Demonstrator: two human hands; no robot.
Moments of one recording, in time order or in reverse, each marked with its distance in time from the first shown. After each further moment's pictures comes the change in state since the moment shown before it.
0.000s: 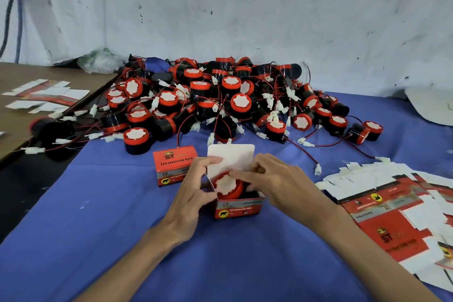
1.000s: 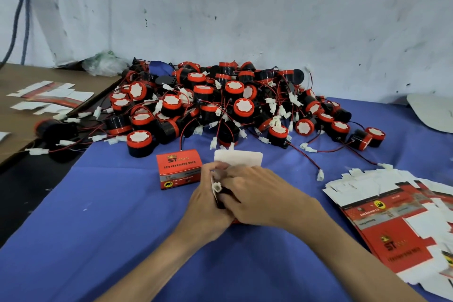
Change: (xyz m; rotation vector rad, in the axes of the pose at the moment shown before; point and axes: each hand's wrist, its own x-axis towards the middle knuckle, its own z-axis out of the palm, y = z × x) left_hand 0.003 0.003 0.022 0.099 0.058 -0.011; right_hand 0.041 -0.044 -0.010 0.068 -0.227 0.057
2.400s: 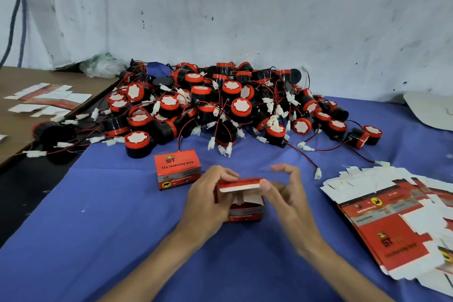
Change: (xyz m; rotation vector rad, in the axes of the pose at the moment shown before) left_hand 0.006 -0.007 0.005 0.207 0.169 0.227; right_hand -0.050 0.018 0.052 1.185 0.630 0.330
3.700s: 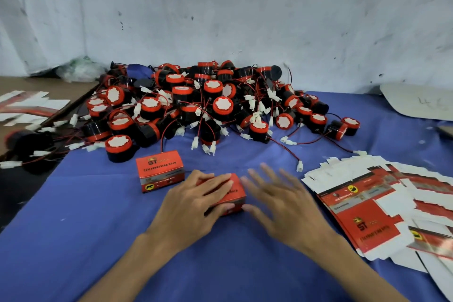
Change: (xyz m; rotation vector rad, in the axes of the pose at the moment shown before) left_hand -0.003 -0.011 -0.008 0.667 -0.115 0.565; right_hand -0.006 0.010 -0.043 -1.320 -0.061 -0.592
